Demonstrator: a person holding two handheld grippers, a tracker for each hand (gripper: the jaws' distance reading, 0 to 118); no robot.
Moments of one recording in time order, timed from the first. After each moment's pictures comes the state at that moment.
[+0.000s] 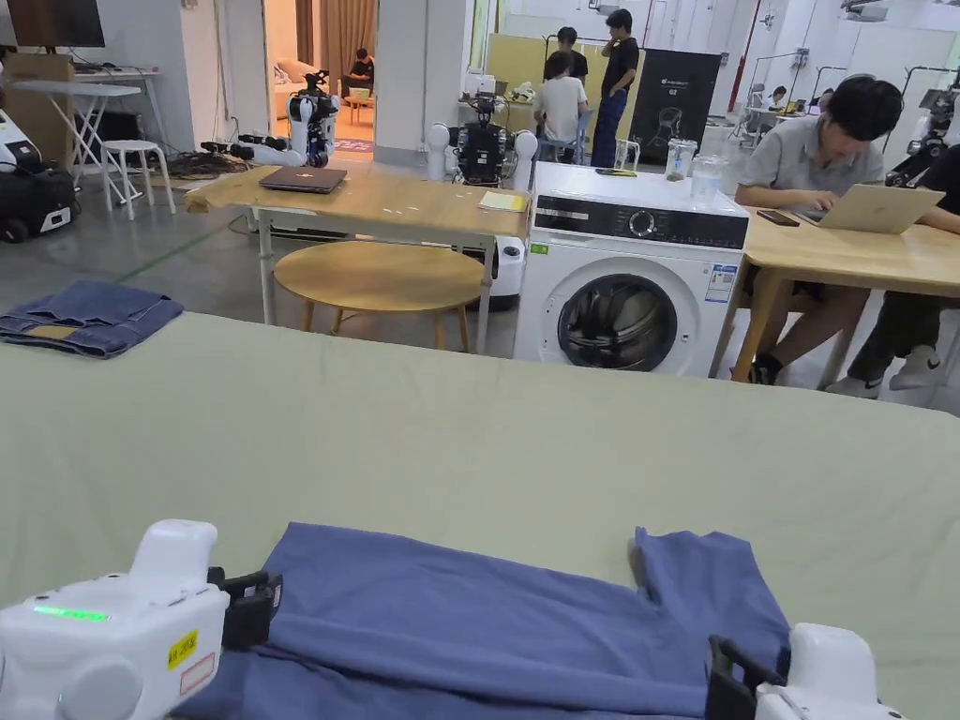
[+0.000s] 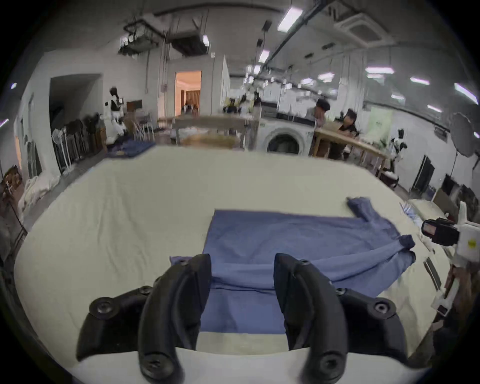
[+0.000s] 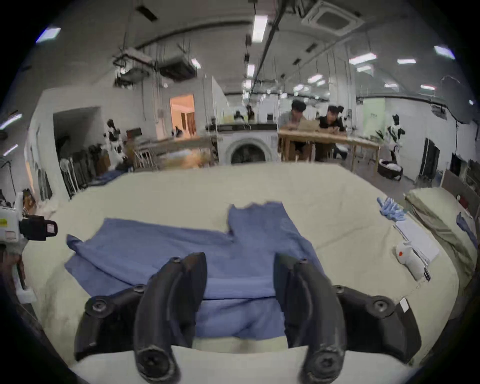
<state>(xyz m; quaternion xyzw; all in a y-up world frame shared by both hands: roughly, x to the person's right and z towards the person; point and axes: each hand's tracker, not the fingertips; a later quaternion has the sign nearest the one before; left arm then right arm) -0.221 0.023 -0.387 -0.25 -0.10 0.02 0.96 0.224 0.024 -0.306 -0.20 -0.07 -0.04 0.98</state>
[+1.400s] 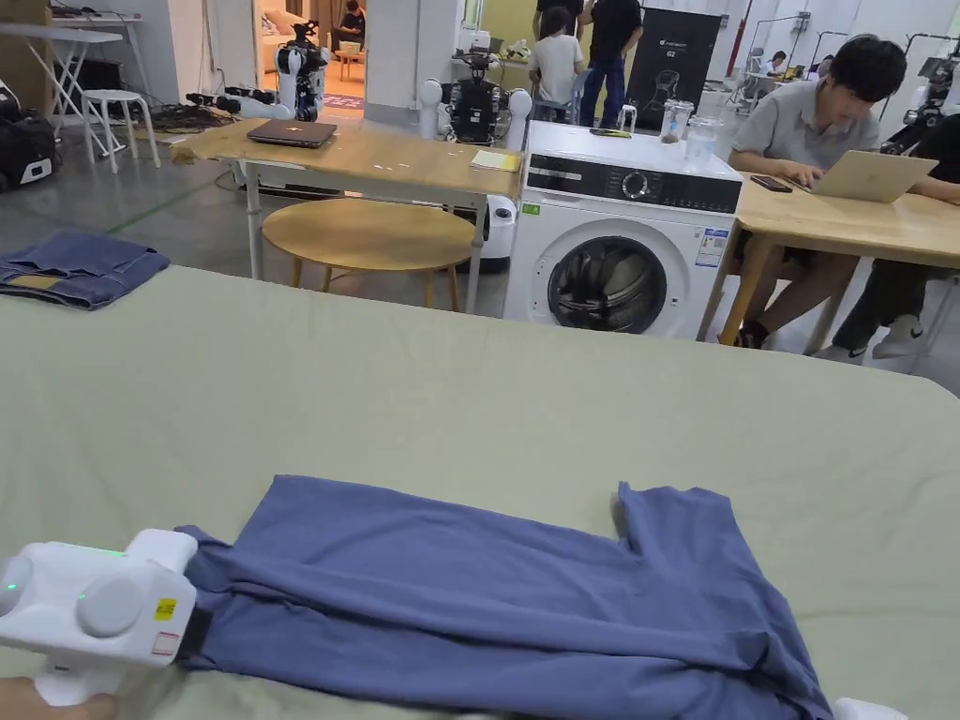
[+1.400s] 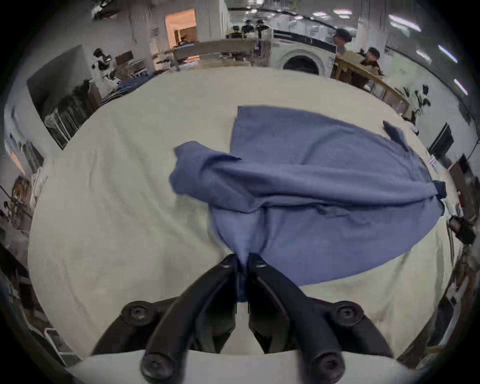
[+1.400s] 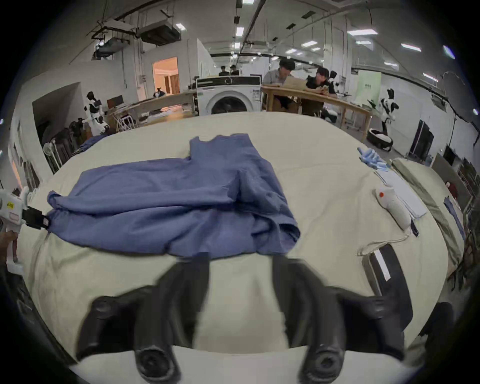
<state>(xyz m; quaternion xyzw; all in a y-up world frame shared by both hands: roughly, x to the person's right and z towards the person) -0.251 -0.039 -0.431 -0.48 -0.07 -0.02 0.87 0.300 -0.033 -0.274 -0.36 -0.12 -0.05 0.92</state>
